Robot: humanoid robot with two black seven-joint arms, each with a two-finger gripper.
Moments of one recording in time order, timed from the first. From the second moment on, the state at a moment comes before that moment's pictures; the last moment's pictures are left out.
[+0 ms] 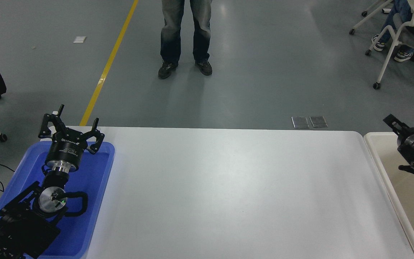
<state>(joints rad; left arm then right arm) -0.52 0.25 -1.00 -0.52 -0.07 -0.60 -0.42 0.97 -0.38 0.12 0.22 -0.38 -0.04 -0.11</state>
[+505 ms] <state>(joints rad) -0.52 0.25 -1.00 -0.52 -0.07 -0.60 -0.42 0.85 -0.43 0.84 0.59 -0.39 -0.03 -0.04</state>
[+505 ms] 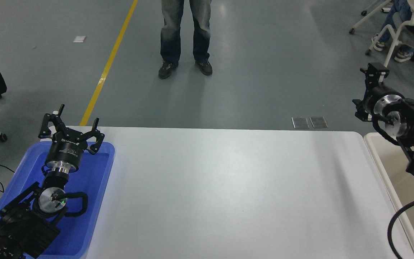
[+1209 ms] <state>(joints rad) -0.52 0.25 -1.00 -0.52 -0.07 -0.60 -0.42 0.52 -0.37 1.20 0.76 -0.39 0.09 0.25</state>
